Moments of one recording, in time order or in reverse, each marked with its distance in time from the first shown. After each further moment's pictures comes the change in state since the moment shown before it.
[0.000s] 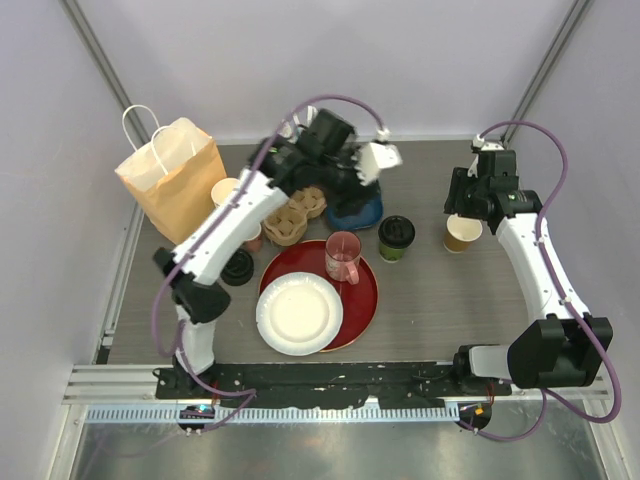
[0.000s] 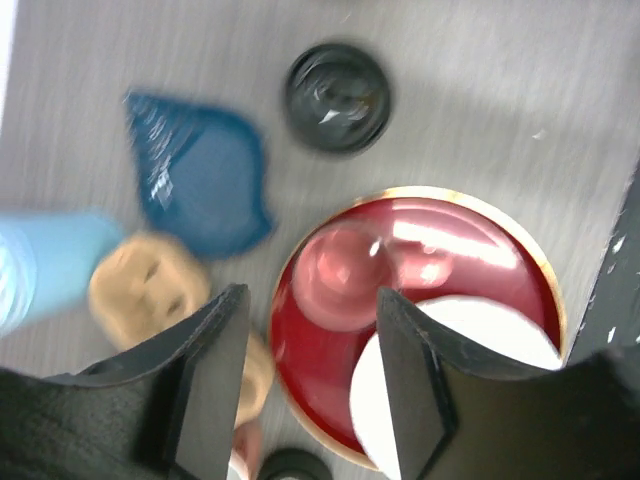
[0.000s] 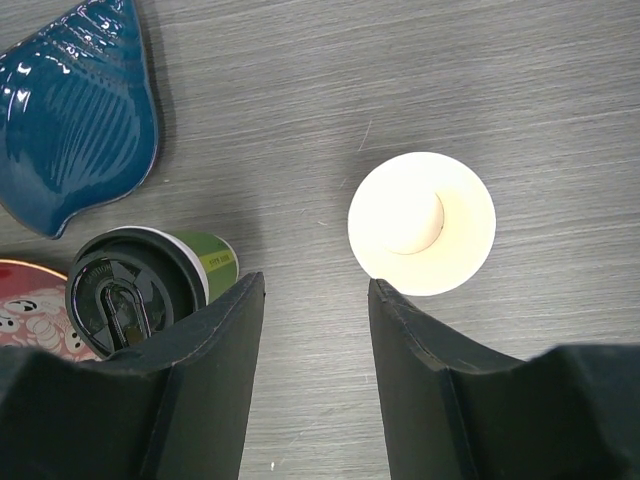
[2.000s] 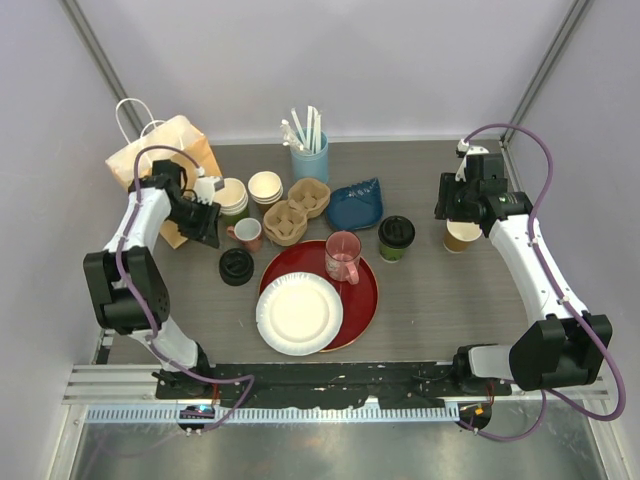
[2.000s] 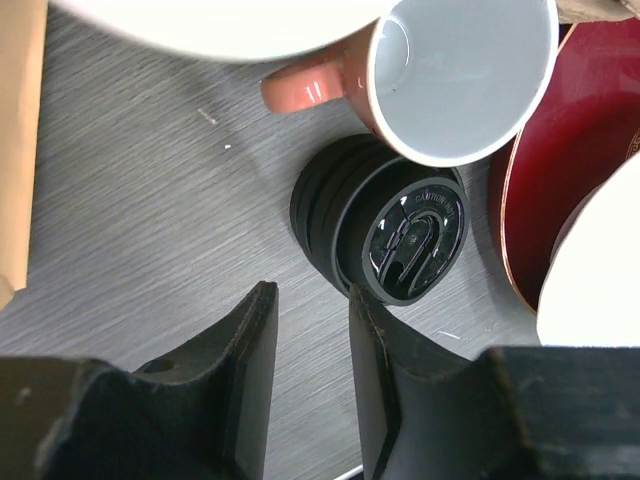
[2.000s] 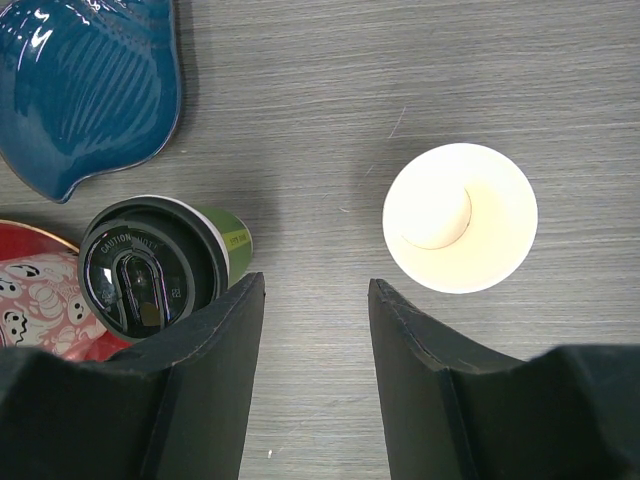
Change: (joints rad) left arm 0.981 -0.310 -1.040 0.174 0.161 0.037; right arm 0.068 -0.002 -0.027 0.001 -0.009 -0.029
